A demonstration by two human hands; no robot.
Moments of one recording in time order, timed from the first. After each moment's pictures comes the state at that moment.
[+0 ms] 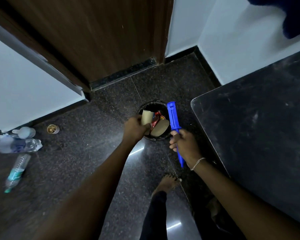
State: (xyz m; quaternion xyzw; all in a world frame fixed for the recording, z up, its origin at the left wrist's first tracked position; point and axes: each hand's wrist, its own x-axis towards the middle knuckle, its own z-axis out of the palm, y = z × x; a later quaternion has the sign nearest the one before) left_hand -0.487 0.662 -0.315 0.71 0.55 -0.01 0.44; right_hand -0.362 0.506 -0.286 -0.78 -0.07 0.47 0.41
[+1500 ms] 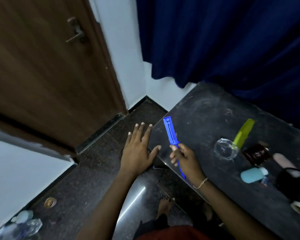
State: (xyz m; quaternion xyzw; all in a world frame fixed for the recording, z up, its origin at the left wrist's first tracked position) left_hand -0.423 0.559 -0.010 0.97 0.18 0.08 0.17; right_hand -0.335 0.379 -0.020 -0.74 -0.06 0.30 0.60
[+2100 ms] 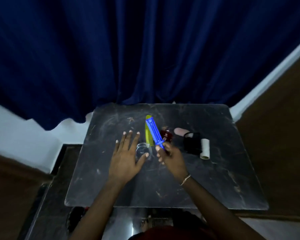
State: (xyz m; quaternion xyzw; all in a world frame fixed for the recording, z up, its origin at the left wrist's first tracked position) left_hand -0.257 0.366 0.010 0.97 -0.16 0.05 0.19; right_hand -0.282 0.170 0.019 -0.75 0.12 0.00 0.65
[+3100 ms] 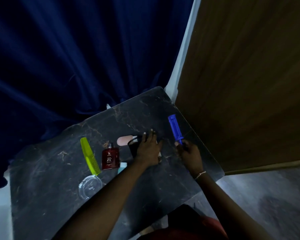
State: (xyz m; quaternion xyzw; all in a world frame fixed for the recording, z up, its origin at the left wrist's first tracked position) left_hand -0.179 0.020 -0.049 0.82 -0.53 -0.18 -0.09; right_hand -0.328 -0.098 -0.038 -0.72 0.40 -0.14 0.54
